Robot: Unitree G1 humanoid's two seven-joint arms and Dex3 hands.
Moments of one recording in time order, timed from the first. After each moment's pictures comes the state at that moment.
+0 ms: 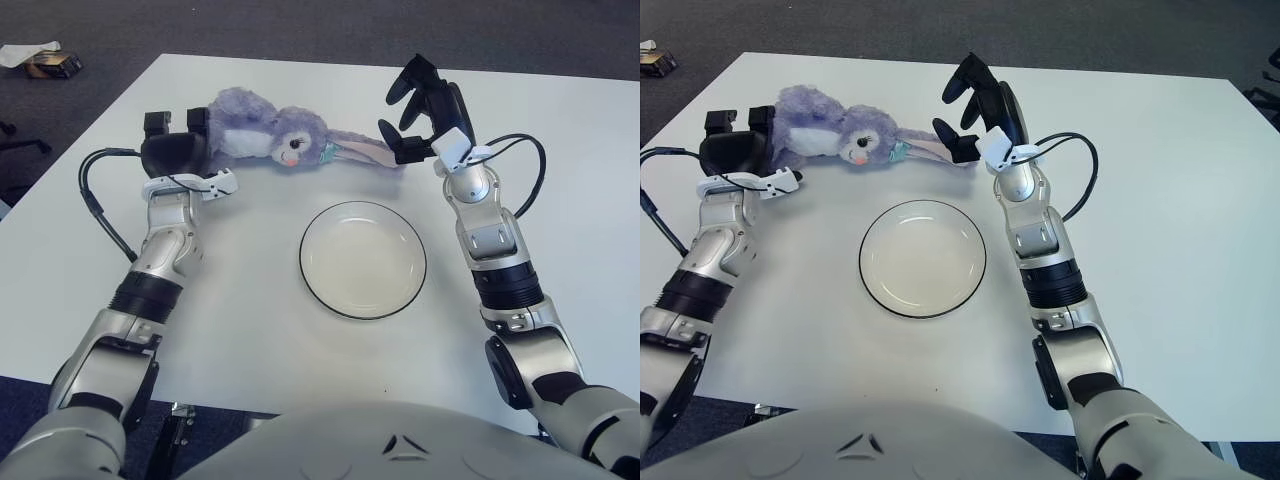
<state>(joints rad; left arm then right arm) -0.44 0.50 -0.26 0.28 1.08 0.40 0.10 -0.53 -0.16 0.15 -0.03 -0.34 0.08 -0.04</state>
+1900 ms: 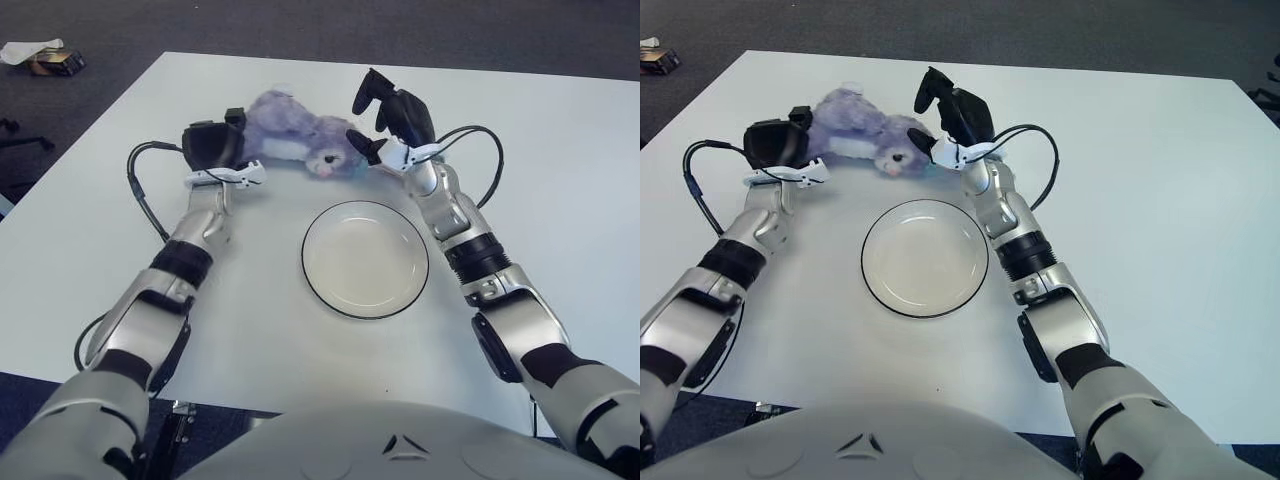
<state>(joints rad) -0.57 0.41 -0.39 0.45 0.83 0.28 0.40 -0.70 -0.13 0.32 0.40 -0.61 -0.08 -0.26</state>
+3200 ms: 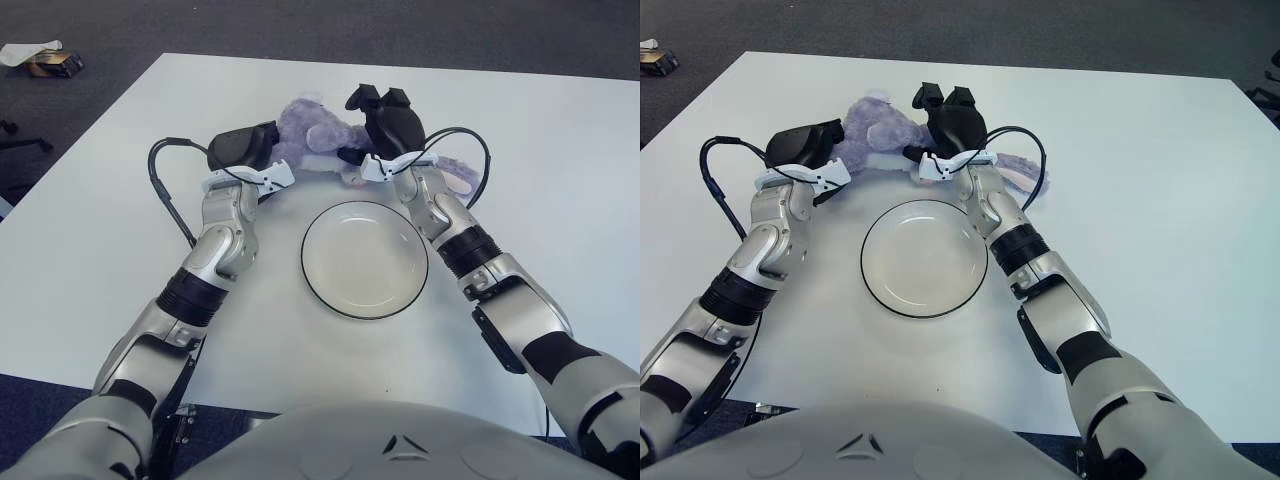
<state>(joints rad) -0.44 0.35 -0.39 -0.04 0.92 0.55 -0.08 -0.75 -0.16 0.45 0.49 -0.78 0.06 -0.18</state>
